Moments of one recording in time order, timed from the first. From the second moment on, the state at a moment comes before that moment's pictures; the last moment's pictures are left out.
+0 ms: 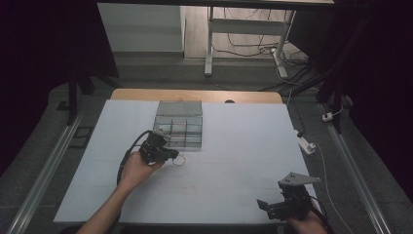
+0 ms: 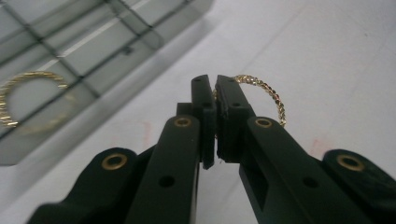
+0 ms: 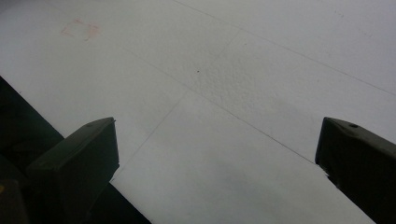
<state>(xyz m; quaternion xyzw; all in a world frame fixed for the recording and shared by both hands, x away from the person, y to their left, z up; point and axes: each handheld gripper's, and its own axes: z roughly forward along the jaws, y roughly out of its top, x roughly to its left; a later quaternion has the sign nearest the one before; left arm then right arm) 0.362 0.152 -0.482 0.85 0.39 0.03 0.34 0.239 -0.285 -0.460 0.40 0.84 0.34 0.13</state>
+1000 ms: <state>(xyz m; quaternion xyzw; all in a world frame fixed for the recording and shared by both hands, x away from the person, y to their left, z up) 0.396 0.201 -0.472 0.80 0.47 0.07 0.36 0.240 -0.284 -0.460 0.41 0.84 0.34 0.12</state>
